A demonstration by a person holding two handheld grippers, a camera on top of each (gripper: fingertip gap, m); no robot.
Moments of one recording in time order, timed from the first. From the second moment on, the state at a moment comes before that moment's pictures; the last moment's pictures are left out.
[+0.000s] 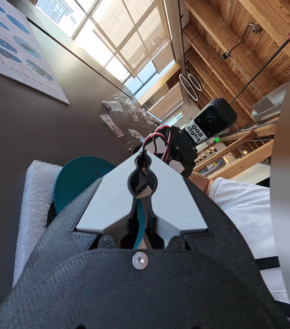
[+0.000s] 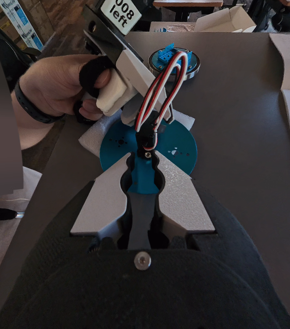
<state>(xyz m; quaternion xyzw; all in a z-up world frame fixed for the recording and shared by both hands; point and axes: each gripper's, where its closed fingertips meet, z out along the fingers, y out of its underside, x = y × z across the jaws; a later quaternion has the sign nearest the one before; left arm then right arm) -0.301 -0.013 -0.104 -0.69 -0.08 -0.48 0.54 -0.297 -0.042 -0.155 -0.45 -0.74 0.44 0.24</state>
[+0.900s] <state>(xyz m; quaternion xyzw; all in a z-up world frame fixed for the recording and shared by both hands) -0.301 -0.012 -0.105 -0.69 -0.09 -0.48 0.54 -0.290 -0.051 -0.146 -0.52 -0.66 0.52 0.12</state>
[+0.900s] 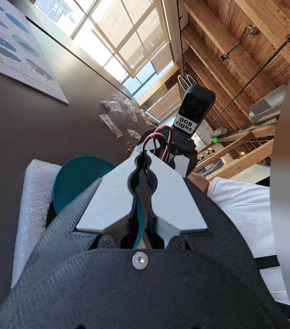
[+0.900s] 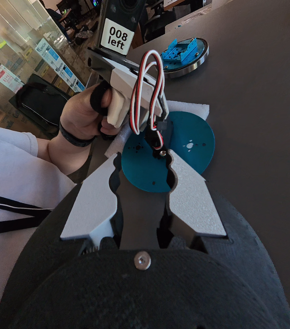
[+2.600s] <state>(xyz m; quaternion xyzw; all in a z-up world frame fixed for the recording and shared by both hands) -0.301 -0.012 -0.104 -0.69 -0.09 -0.48 0.54 -0.289 -0.052 -0.152 -0.52 -0.67 0.50 0.13</state>
